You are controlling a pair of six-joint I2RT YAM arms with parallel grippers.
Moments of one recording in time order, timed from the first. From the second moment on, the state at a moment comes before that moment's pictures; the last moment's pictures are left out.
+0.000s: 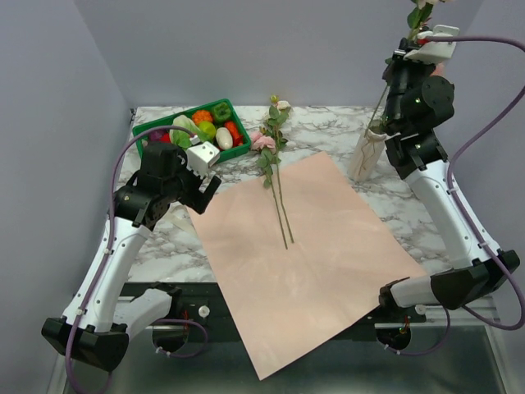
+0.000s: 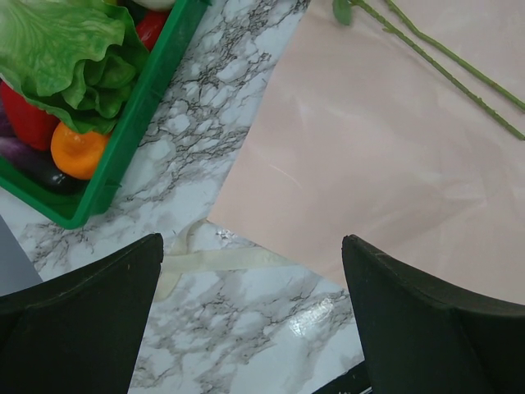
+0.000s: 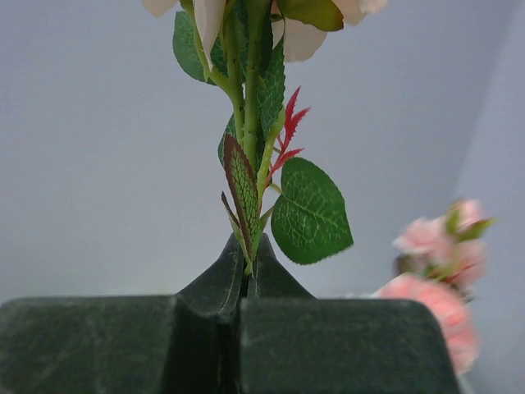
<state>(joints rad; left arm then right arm) -0.30 1.00 1.18 -0.85 0.17 0.35 0.39 1.40 1.62 0.20 0.52 -0.18</state>
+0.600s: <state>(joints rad) -0.30 1.01 1.19 -0.86 0.17 0.35 0.30 1.48 1.47 0.69 0.59 -0.38</state>
